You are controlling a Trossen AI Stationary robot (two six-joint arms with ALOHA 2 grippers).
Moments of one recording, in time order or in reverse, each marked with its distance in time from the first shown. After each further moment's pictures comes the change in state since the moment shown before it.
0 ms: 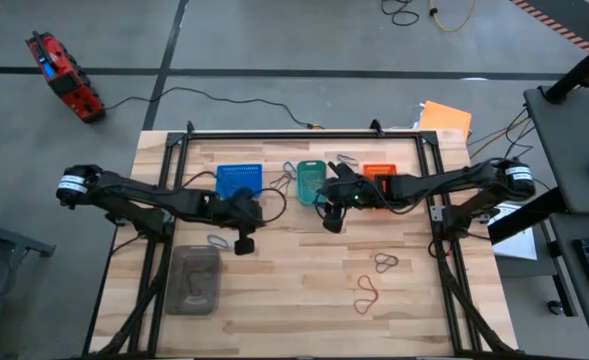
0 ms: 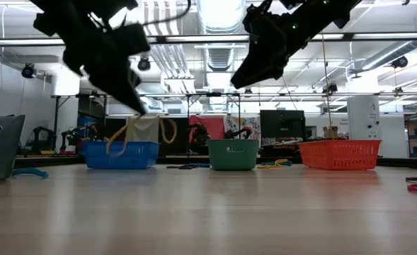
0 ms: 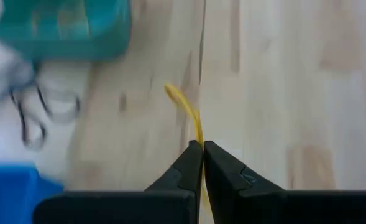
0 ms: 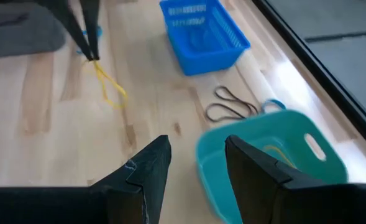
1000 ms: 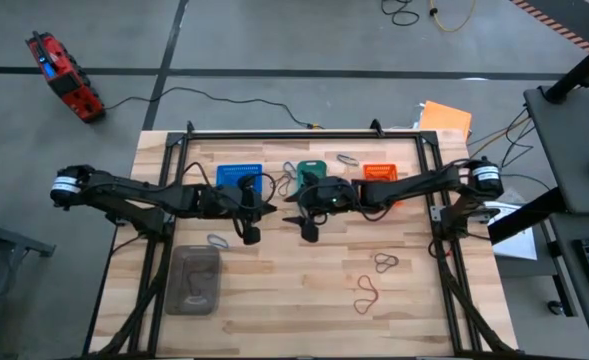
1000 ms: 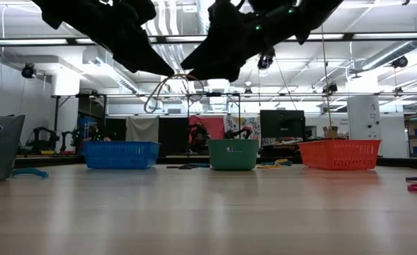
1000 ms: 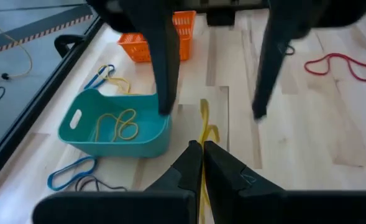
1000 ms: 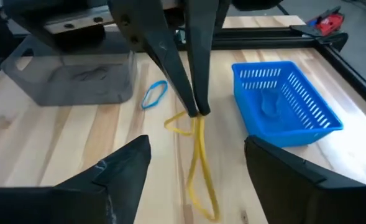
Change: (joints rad) left arm 0.026 -0.071 0.001 0.249 -0.088 0.116; right arm 0.016 0.250 0.132 0.314 -0.213 -0.071
